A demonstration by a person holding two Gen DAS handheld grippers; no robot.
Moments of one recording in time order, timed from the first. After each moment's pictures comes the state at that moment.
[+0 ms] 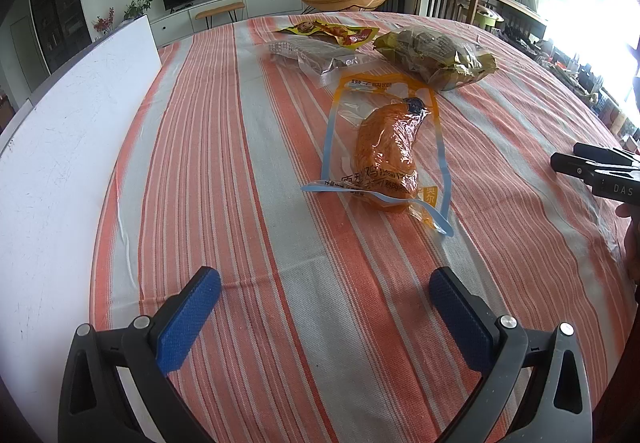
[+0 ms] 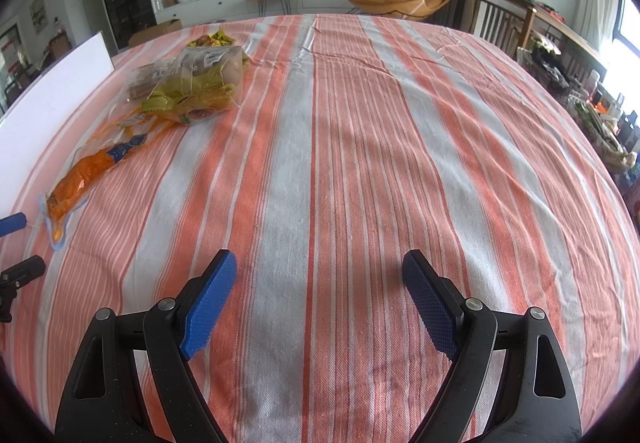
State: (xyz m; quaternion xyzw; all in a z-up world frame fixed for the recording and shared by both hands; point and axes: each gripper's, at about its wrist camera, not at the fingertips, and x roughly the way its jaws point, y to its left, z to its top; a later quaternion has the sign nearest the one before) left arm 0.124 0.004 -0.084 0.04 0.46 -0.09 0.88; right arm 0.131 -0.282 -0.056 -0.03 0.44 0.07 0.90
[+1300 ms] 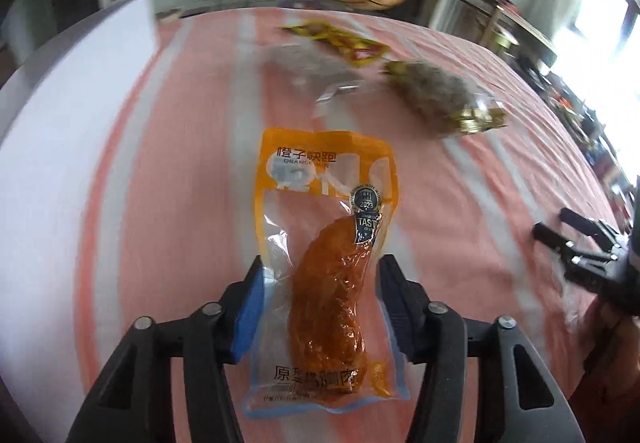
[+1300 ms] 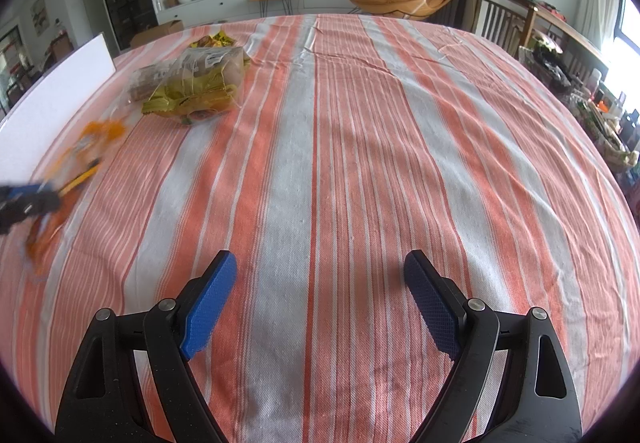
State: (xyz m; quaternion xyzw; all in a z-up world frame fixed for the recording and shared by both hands) left arm 0.156 0.009 -0.063 -0.04 0.49 -0.08 0.87; right arm 0.134 -0.279 -0.059 -0.03 0.44 0.07 0.90
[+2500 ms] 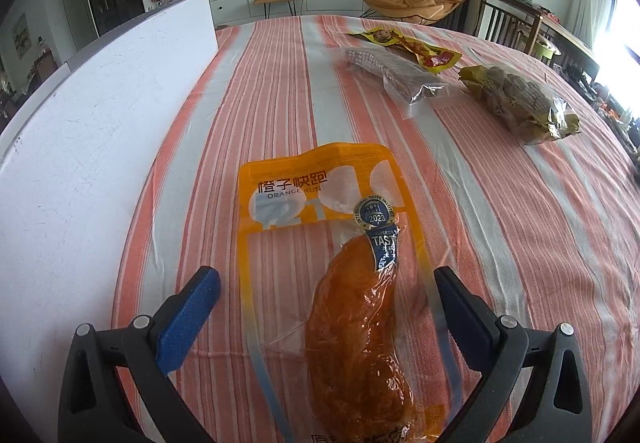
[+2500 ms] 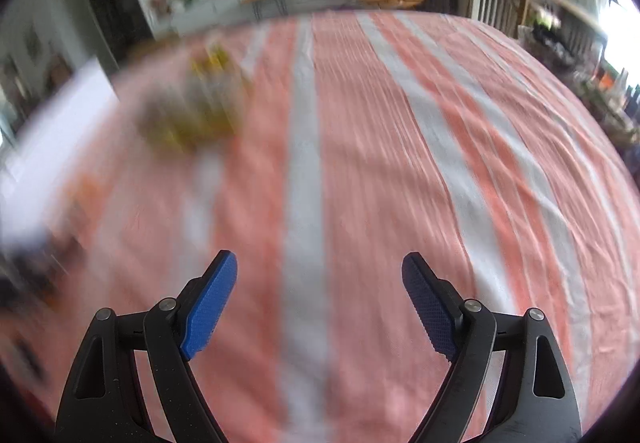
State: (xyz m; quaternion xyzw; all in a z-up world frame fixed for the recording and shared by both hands) left arm 0.164 0.036 -0.090 -0.01 0.46 0.00 0.89; right arm 0.162 -0.274 -0.017 0.06 0.44 0.09 0.89
